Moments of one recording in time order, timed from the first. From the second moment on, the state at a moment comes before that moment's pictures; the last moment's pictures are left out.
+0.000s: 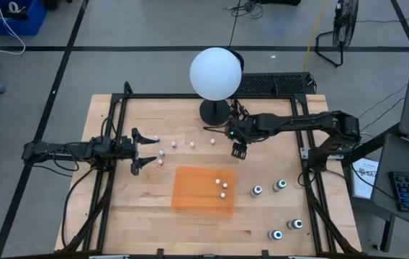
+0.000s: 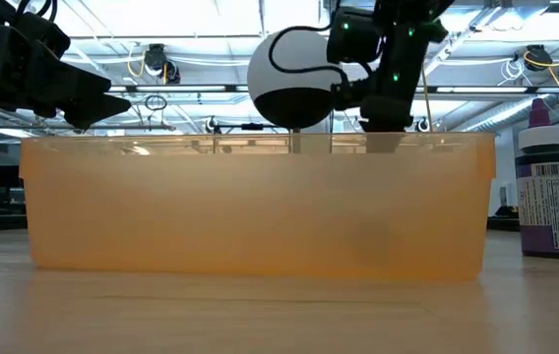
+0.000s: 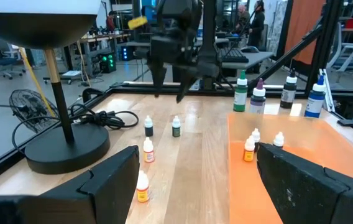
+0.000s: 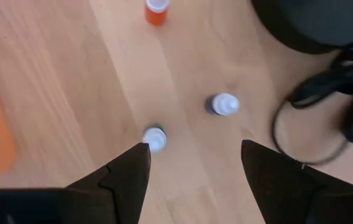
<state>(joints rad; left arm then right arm) -0.02 0.15 0.01 0.11 -0.10 0.00 -0.18 1.61 1.14 -0.78 0.16 0.12</state>
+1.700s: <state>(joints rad) -0.02 0.15 0.01 0.11 -0.10 0.00 -0.19 1.83 1.10 -0.68 0.07 0.07</state>
